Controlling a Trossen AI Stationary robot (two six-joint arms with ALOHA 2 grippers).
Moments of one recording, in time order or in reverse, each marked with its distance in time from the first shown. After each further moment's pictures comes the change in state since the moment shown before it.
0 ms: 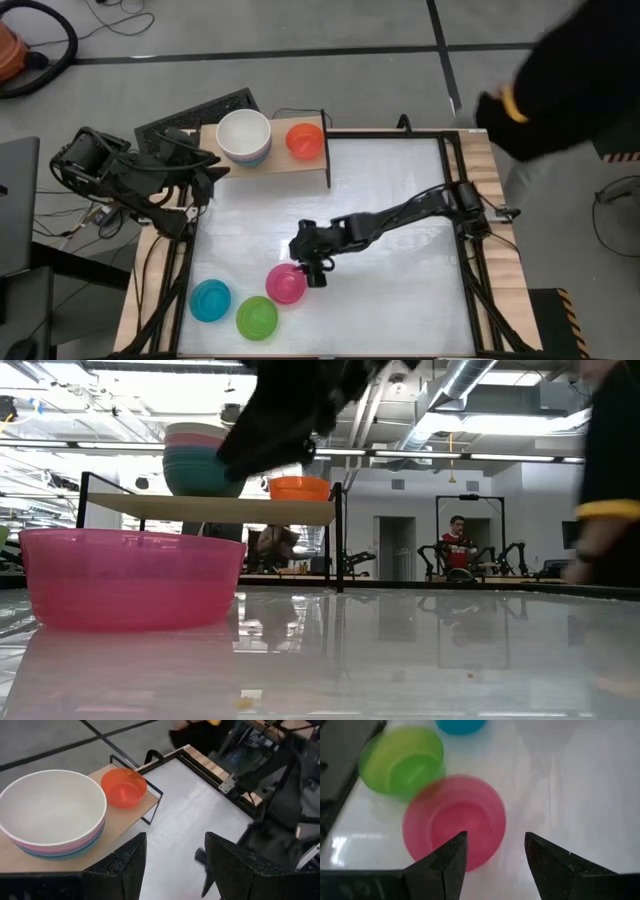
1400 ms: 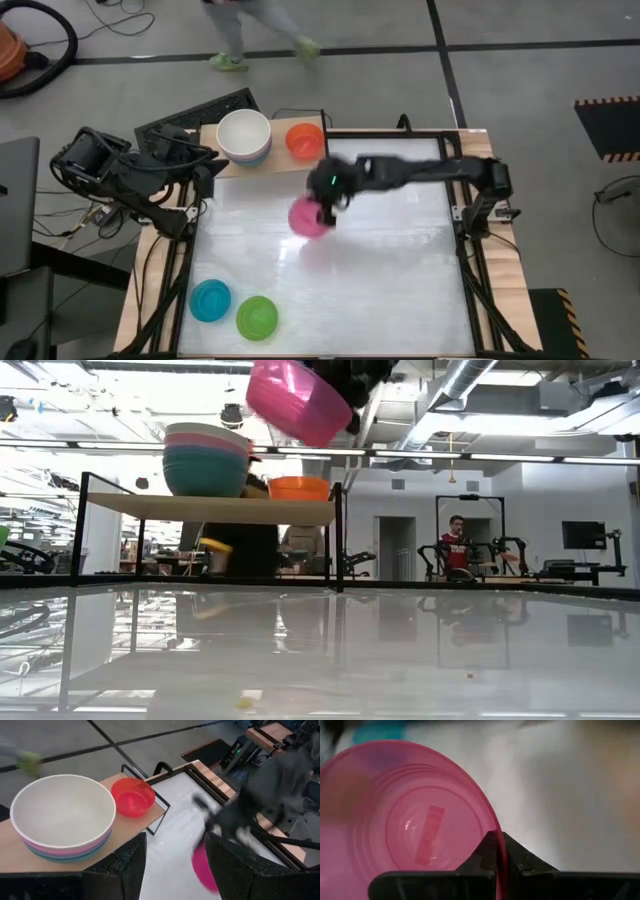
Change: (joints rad) left arm 0.000 0.002 0.000 -0.001 -0.083 -0.072; right arm -0.274 -0.273 0.023 -0.270 0.026 -0.013
